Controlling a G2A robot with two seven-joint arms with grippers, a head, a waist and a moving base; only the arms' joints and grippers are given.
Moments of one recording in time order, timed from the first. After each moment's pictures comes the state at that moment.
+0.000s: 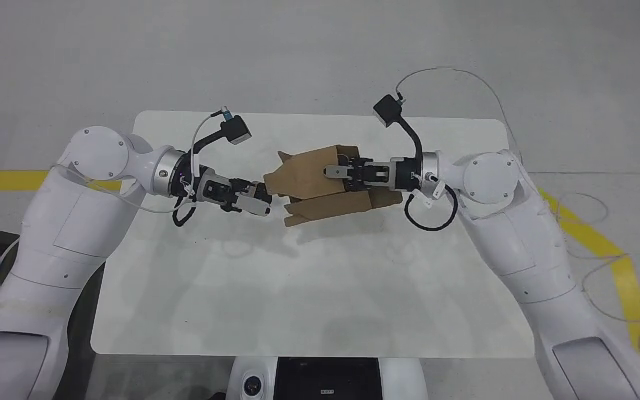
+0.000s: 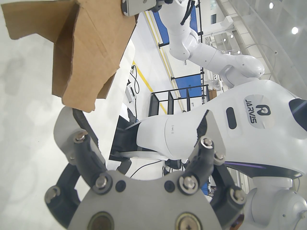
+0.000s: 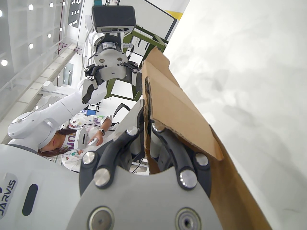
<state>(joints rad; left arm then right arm) 0.64 -0.86 -1.01 -1.43 -0.59 -0.29 -1.52 -0.72 -1.16 1.03 -1.47 0.20 -0.21 1.04</state>
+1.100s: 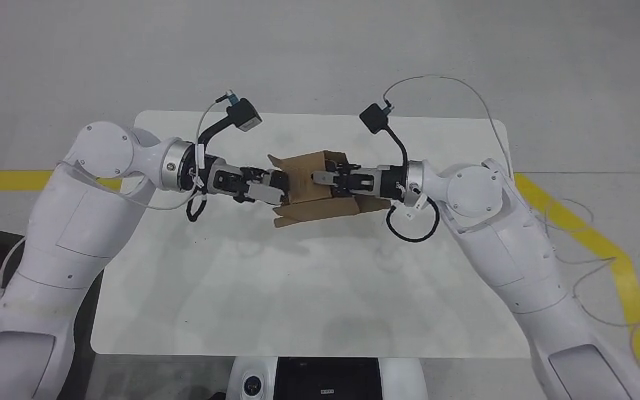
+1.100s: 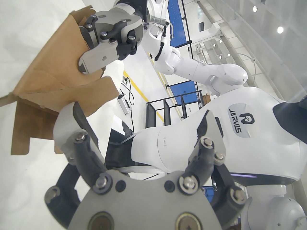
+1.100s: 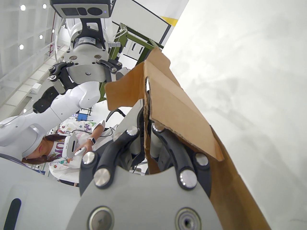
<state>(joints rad) 0.63 -0.88 -1.01 -1.49 -0.62 -0.26 -1.42 -0.75 -1.17 0.98 -1.53 0.12 -0.20 0.95</state>
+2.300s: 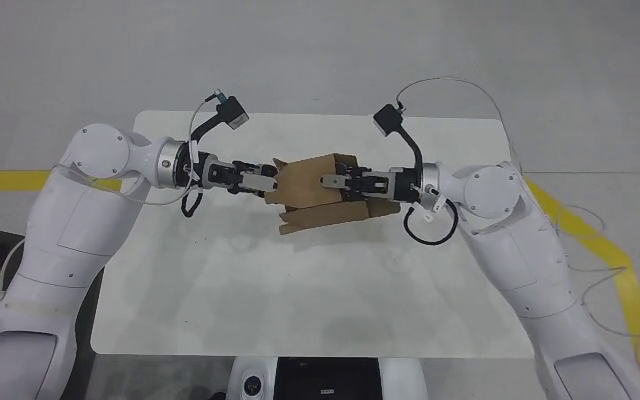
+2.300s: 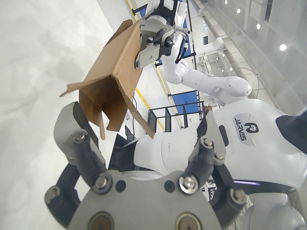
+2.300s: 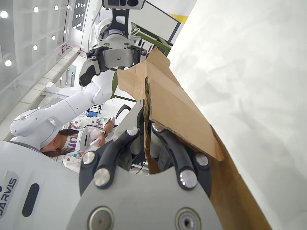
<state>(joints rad) 0.65 -0.89 -1.05 -1.43 -0.58 -0.26 -1.42 -0.79 -1.16 1.05 -1.56 0.19 -0.19 1.03</state>
